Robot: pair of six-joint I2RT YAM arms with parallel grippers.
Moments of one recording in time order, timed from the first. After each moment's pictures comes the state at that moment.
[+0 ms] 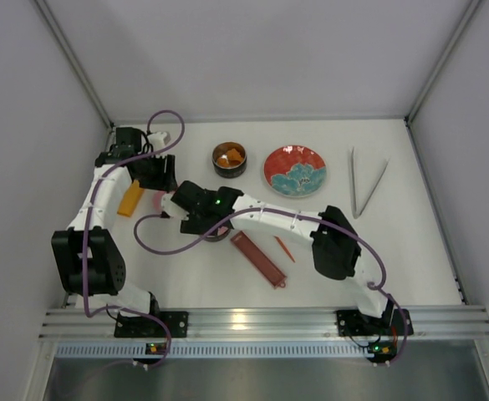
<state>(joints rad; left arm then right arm) 0.03 1.56 1.34 -0.79 0.33 0.16 1.15 2.18 1.99 -0.78 0.32 -0.50</state>
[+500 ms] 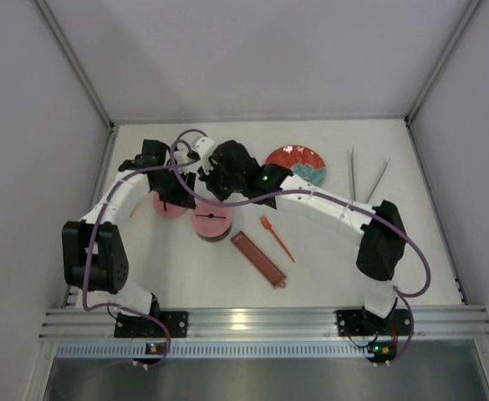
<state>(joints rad) -0.09 1.57 1.23 -0.76 0.37 0.18 1.01 1.84 1.73 -0.44 0.04 -0.09</state>
